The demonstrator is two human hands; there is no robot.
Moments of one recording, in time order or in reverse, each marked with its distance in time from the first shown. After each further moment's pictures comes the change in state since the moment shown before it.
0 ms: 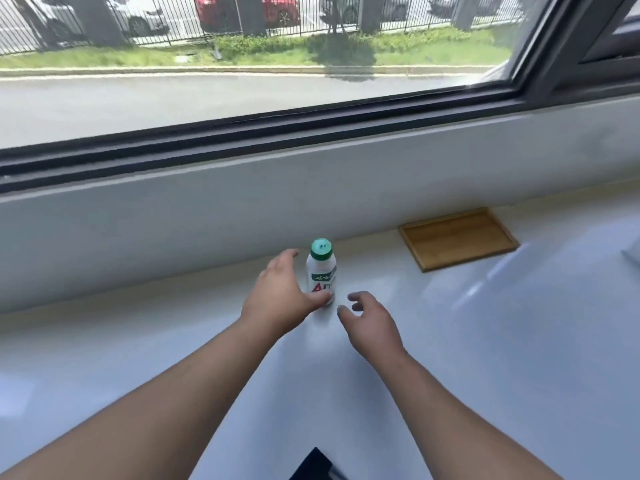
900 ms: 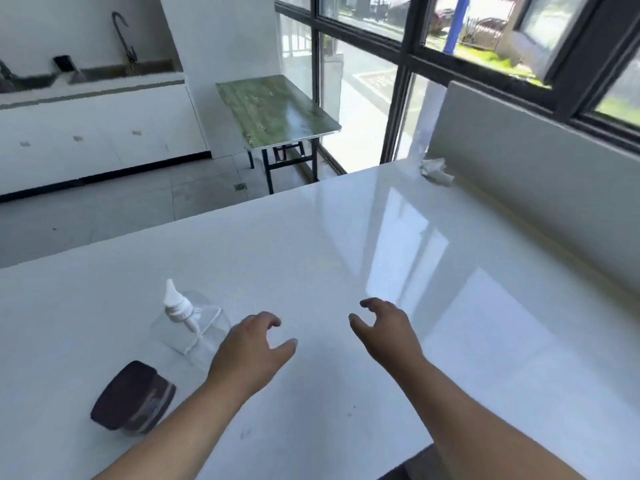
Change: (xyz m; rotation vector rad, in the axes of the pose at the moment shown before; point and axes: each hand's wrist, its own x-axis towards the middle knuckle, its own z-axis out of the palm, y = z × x) left_hand -0.828 -0.462 -0.164 -0.202 0.785 -1.145; right_hand -0.624 -0.094 0.539 -0.625 -0.901 -1.041
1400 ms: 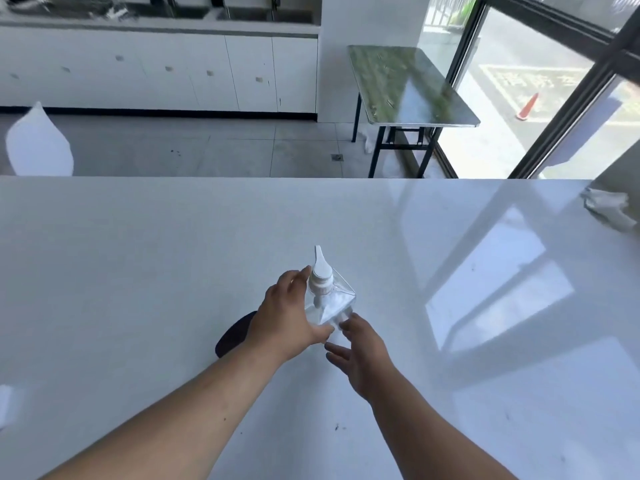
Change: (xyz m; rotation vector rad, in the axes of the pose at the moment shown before) left_hand 0.035 -0.171 -0.051 -0.101 0.183 -0.094; right_hand -0.010 -0.143 0.232 0.870 -0.527 0.549
